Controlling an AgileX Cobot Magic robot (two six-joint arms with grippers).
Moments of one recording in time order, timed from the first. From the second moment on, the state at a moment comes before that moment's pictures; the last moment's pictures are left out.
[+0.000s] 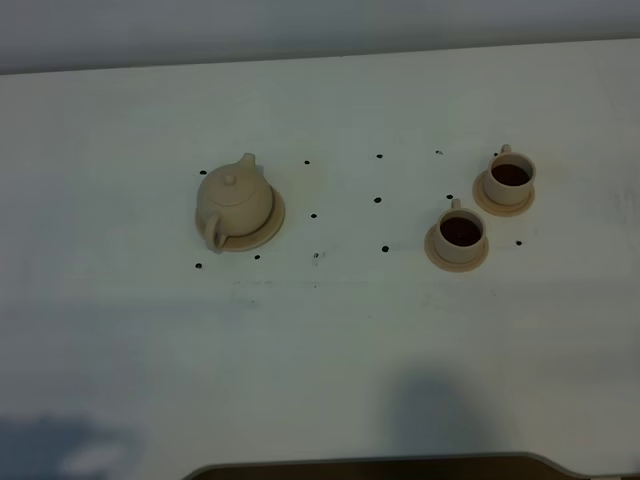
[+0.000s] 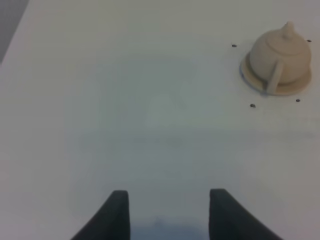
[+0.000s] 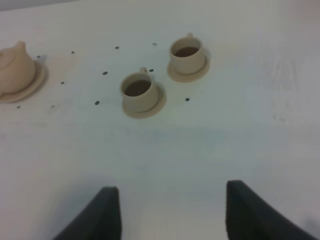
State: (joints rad) left arm 0.00 0.00 -0.51 0.00 1.04 0.02; right arm -0.06 -0.01 -0.49 0.25 1.07 -0.04
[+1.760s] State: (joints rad) left arm 0.00 -0.01 -0.51 0.00 1.04 0.03; right arm -0.06 -0.01 -0.49 0.25 1.07 -0.04
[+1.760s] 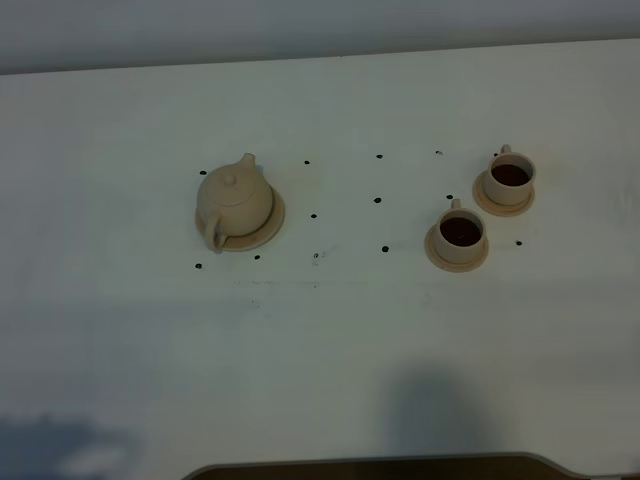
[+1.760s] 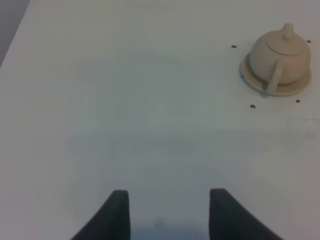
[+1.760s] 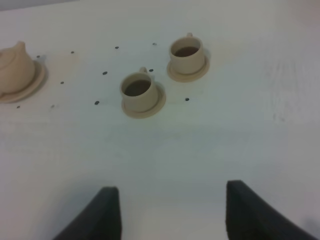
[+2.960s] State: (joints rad) left arm 0.00 -0.01 -0.51 0.00 1.04 0.03; right arm -0.06 -0.01 -0.49 0.25 1.07 -0.04
